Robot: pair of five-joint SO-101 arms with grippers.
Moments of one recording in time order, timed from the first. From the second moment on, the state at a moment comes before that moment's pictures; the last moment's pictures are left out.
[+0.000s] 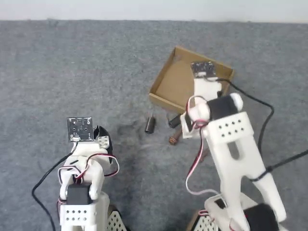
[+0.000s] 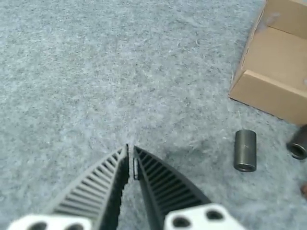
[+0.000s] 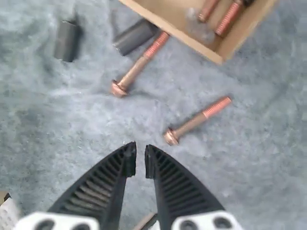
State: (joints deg) left arm -6.3 -103.3 97.2 56.1 7.9; right arm -23.4 -25.2 21.0 90.5 -11.7
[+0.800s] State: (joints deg) left arm -6.3 -103.3 97.2 56.1 7.9; right arm -27.7 -4.7 23.2 69.4 -24.7
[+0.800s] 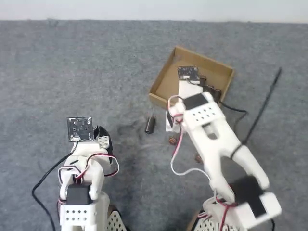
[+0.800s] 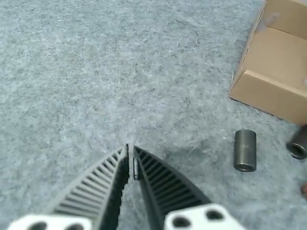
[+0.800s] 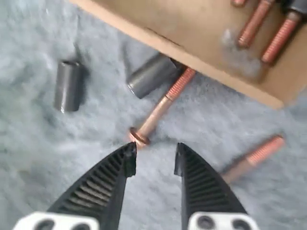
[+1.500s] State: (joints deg) left arm -6.3 -103.3 97.2 56.1 7.9; right arm -27.3 15.8 15.7 54.0 -33.7
